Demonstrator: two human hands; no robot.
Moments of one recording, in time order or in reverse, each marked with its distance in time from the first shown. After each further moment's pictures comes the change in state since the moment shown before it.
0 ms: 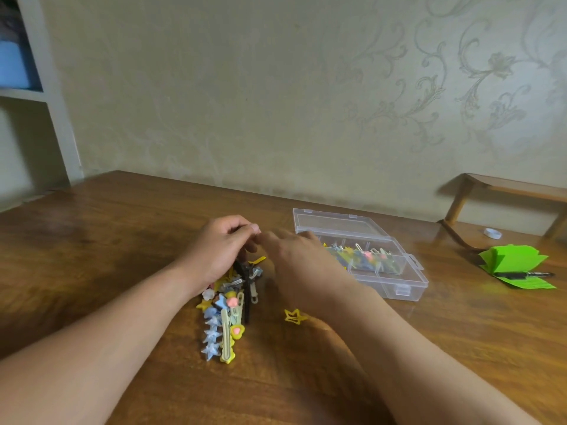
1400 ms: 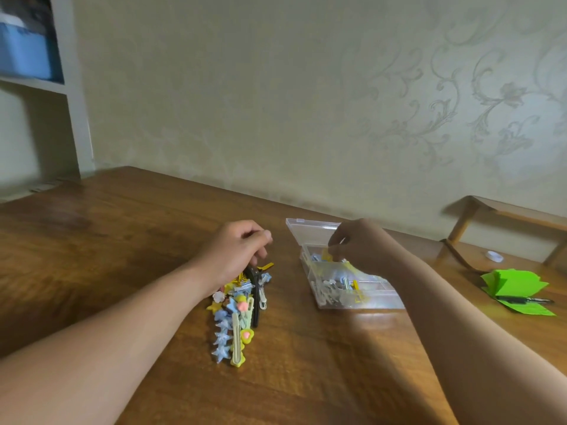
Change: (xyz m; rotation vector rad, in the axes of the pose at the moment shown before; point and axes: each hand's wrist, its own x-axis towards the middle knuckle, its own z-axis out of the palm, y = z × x) left_hand -0.002 0.003 0.000 0.014 0.013 -0.023; right_hand 0.011 0.108 -0.019 0.368 -0.116 0.587
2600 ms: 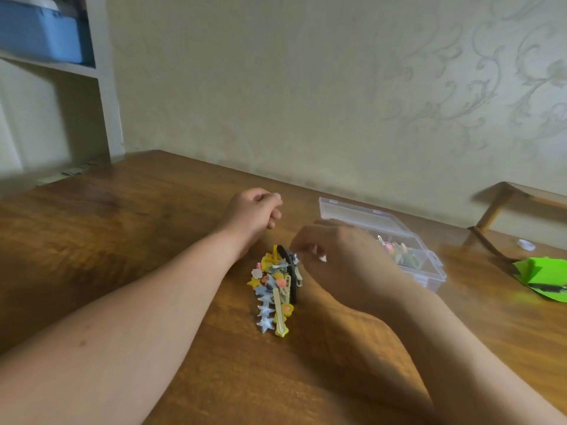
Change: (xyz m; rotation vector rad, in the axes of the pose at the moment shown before) left_hand 0.024 -0.012 -0.019 -0.231 0.179 -0.138; right_hand -0.092 -0.093 0.043 -0.173 0.119 -0.569
